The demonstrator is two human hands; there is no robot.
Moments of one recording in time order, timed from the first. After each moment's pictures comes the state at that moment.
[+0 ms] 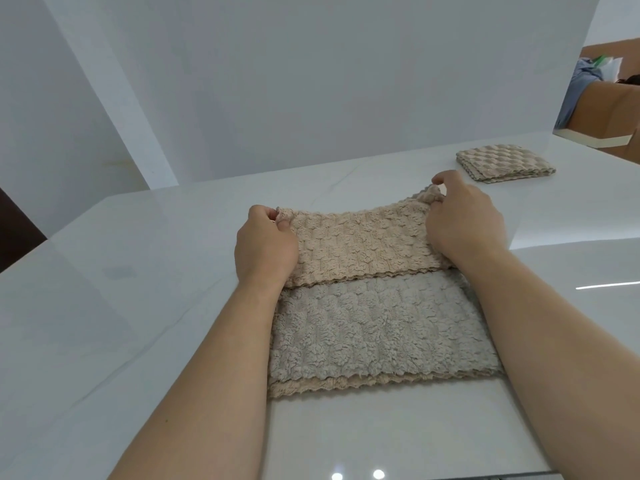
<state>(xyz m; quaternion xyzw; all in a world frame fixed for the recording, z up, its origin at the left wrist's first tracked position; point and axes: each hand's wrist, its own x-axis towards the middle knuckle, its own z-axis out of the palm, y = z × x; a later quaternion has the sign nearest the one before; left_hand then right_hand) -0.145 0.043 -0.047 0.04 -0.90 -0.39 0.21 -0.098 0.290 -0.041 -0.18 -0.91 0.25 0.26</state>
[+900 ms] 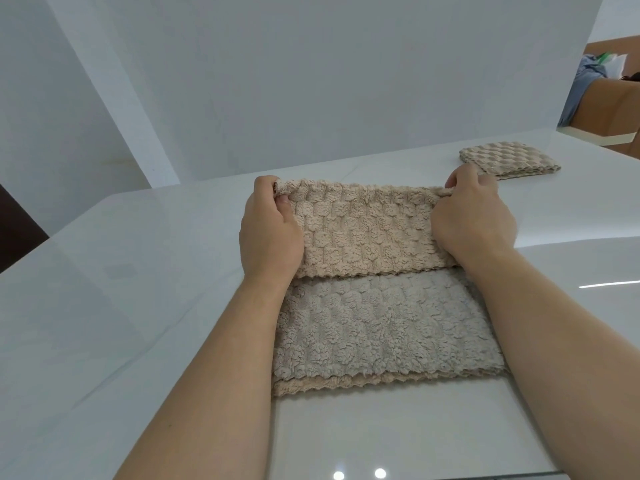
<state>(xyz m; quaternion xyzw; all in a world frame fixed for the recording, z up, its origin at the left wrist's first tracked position) -0.139 0.049 -0.039 -0.06 -0.86 -0.40 0.33 -0.096 0.289 -0.039 -0.23 -0.90 0.25 0.26</state>
